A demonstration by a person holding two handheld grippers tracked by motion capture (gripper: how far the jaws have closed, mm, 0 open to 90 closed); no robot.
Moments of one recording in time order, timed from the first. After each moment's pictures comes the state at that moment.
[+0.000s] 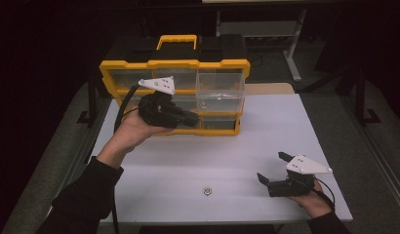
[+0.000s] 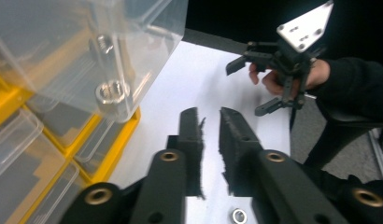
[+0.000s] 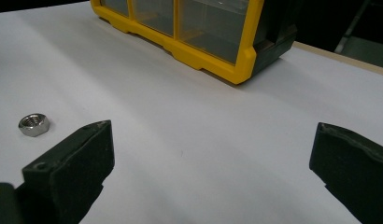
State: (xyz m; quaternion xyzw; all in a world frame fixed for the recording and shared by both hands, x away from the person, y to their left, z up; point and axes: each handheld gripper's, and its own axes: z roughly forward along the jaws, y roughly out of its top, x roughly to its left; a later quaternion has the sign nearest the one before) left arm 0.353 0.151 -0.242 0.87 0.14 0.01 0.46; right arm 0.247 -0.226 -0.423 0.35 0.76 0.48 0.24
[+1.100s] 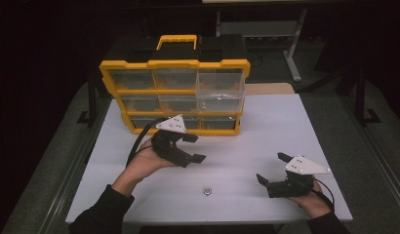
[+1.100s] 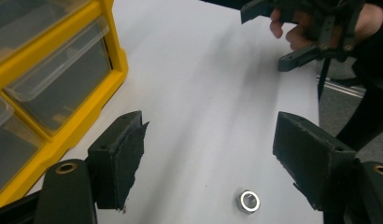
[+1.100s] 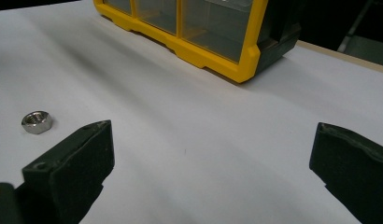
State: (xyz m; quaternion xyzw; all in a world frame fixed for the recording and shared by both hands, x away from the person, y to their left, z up) left arm 0.327 0.140 -0.334 0.88 0.17 0.03 0.45; right arm 0.246 -0.224 -0.424 0.35 0.77 0.48 0.24
